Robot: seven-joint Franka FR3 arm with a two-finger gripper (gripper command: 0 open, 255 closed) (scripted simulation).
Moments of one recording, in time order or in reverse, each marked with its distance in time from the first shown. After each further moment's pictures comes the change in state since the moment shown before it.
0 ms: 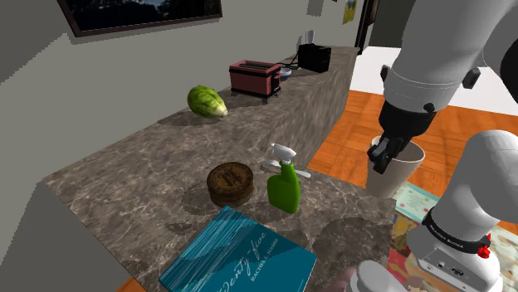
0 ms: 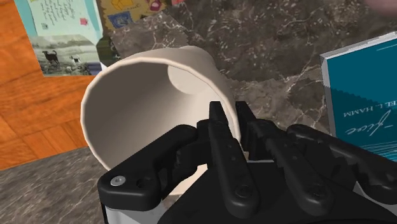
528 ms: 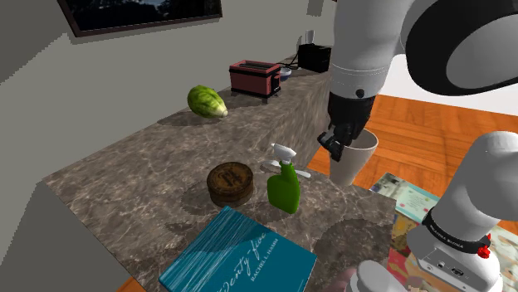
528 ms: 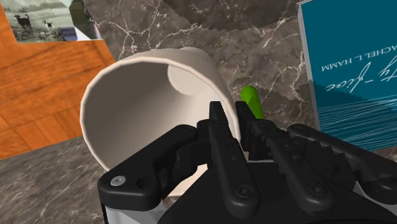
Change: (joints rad) arm -0.133 0.307 0.072 0.203 -0.049 0.119 0.014
